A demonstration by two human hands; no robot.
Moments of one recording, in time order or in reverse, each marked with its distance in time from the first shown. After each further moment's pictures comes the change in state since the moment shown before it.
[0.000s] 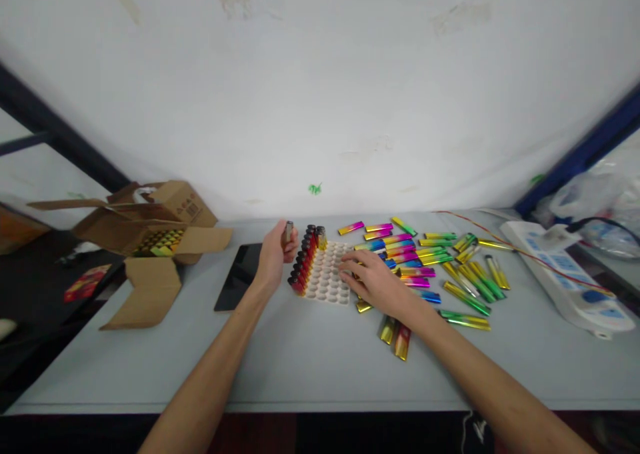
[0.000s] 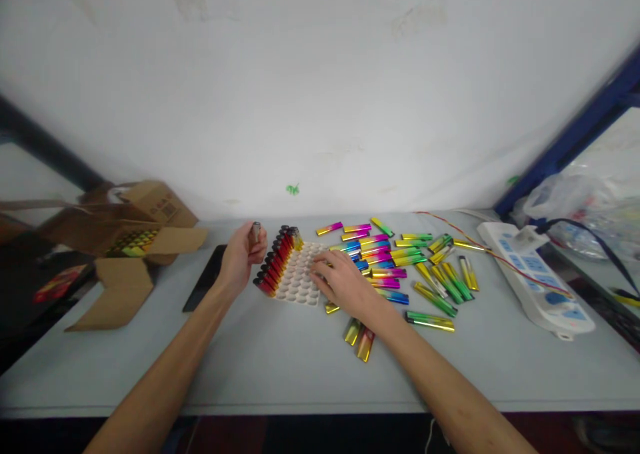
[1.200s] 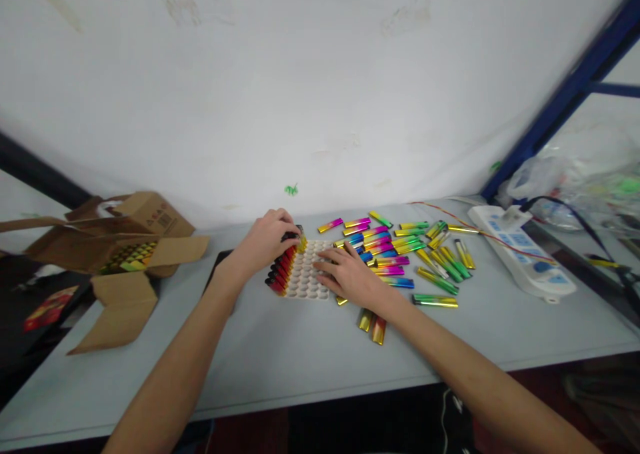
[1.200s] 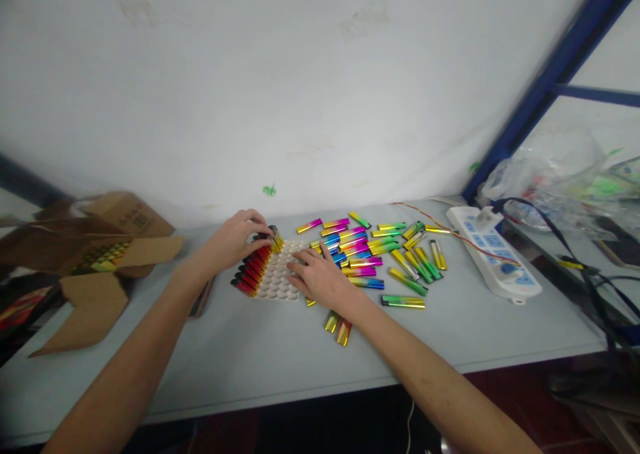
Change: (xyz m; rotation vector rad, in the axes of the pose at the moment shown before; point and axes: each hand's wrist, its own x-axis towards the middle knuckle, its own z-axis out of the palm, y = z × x) left_hand 0.036 0.033 0.004 1.417 -0.477 0.573; right_hand -0.002 -0.006 0.001 -0.072 -0.128 0.087
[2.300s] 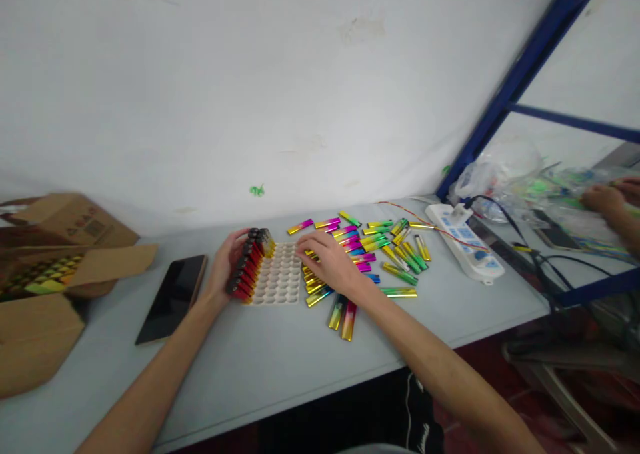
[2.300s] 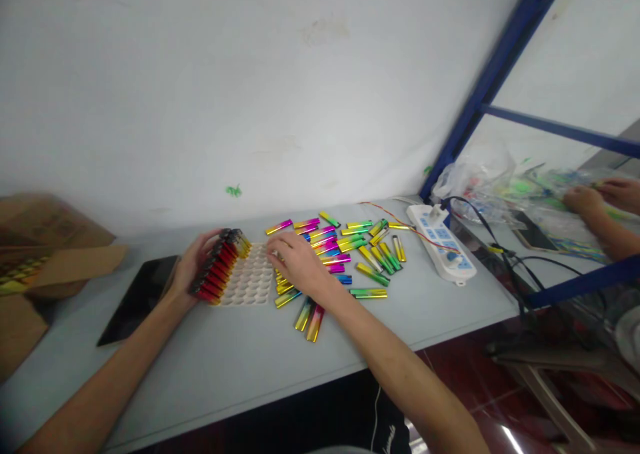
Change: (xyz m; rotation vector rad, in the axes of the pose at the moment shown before) left_hand -0.025 -0.004 0.073 -1.337 0.417 -0.640; right_hand 0.008 0.020 -0.018 0.162 0.316 0.029
